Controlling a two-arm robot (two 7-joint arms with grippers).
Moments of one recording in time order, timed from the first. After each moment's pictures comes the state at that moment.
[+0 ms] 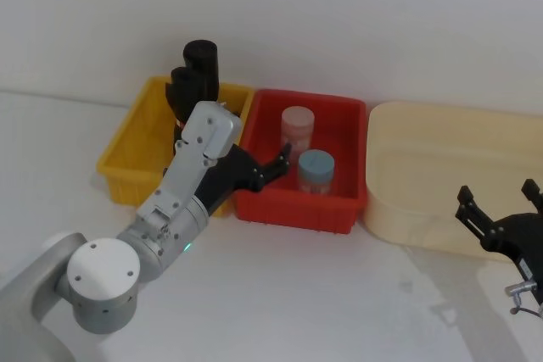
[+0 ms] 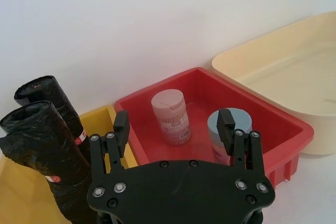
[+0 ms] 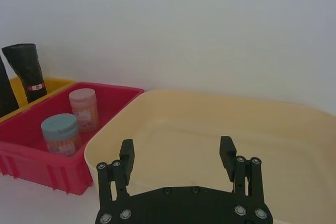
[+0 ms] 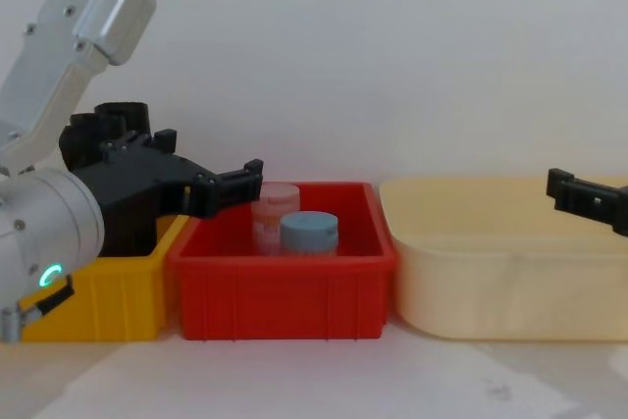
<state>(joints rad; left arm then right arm) -0.24 0.38 0.45 -1.63 -0.20 0.01 -0.01 -0.01 0.34 -0.23 -1.77 0.29 0.03 0.07</state>
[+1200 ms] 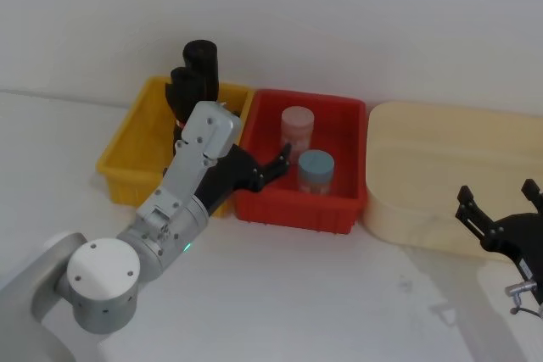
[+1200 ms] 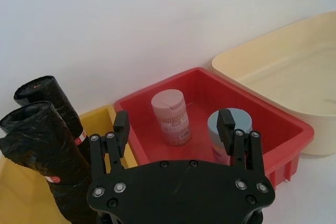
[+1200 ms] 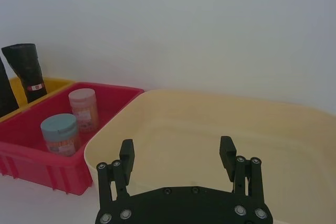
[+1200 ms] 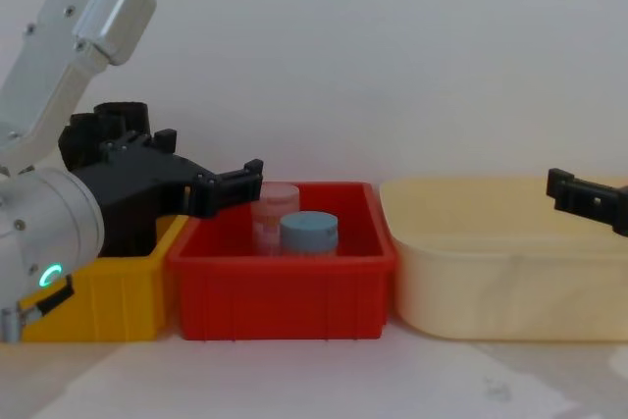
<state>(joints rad) -0.24 0.38 0.45 -1.63 -0.20 0.01 -0.01 -0.01 0.34 -0.23 -1.77 0.29 0.03 0.07</state>
